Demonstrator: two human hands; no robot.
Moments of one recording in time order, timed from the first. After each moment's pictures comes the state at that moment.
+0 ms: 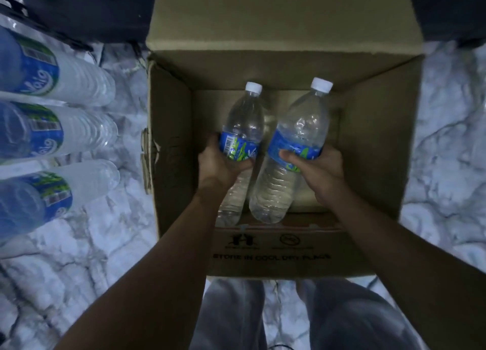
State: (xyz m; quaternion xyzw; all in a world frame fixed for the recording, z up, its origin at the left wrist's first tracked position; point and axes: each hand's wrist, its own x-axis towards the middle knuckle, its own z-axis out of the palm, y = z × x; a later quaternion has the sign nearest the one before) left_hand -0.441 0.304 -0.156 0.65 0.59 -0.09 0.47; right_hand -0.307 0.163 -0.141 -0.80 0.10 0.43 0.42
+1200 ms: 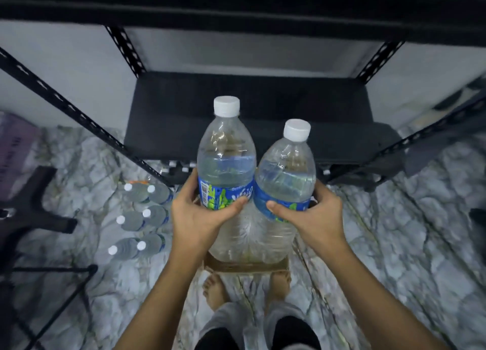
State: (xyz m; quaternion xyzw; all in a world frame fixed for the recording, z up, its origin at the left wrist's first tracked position) left_hand -0.461 0.292 0.495 0.62 0.39 0.29 0.62; right_hand -0.323 0.154 0.491 -0.78 -0.16 0.23 0.56
